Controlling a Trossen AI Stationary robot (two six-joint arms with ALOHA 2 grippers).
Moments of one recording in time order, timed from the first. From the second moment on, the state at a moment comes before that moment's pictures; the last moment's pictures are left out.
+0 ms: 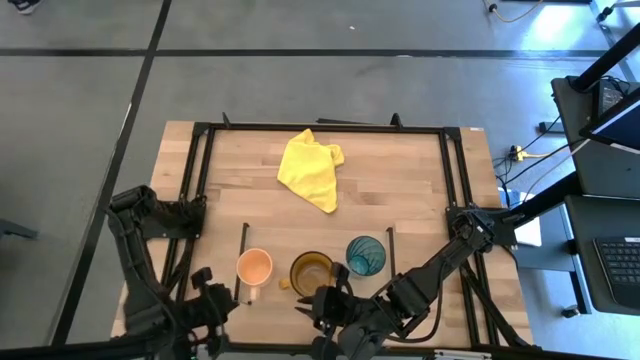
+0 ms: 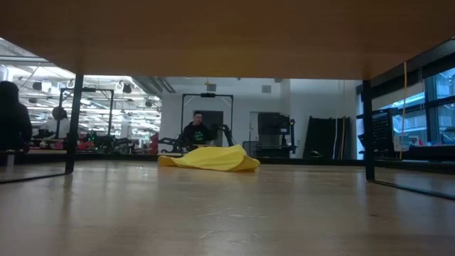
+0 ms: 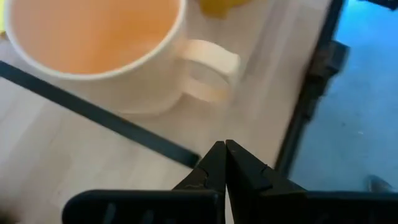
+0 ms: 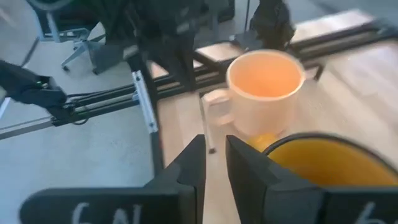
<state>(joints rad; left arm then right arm) -1.10 1.77 1.73 -1.43 -0.63 -1.53 0.67 2.18 2.36 -0.81 0.67 0.65</state>
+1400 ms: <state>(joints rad) -0.51 1.78 2.06 -1.44 -0.34 0.11 0.83 2.19 2.23 -0.77 0.79 1.54</state>
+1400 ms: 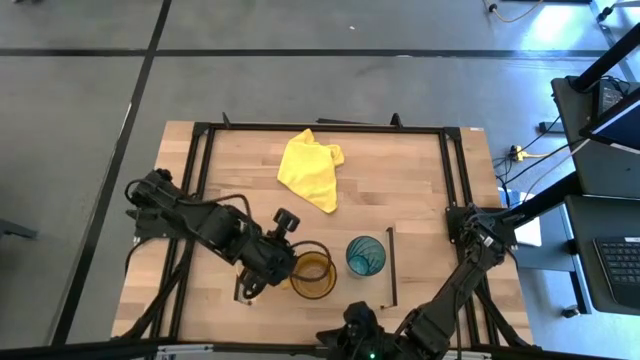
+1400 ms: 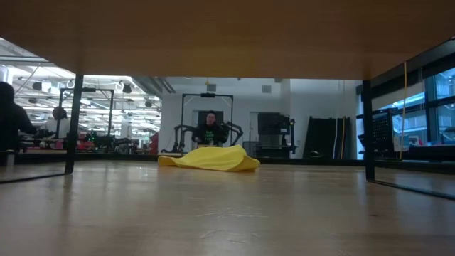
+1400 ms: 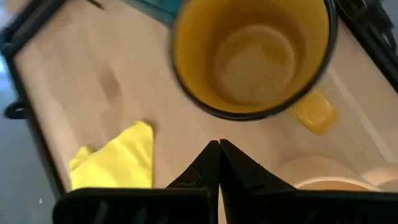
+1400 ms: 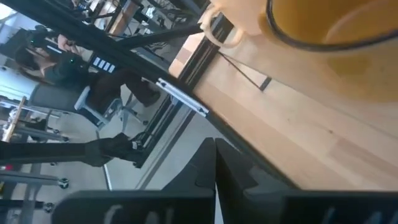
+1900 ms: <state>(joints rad) -0.50 1.78 1.92 -1.33 -0.28 0.19 0.83 2.19 2.23 -1.06 0.76 1.88</state>
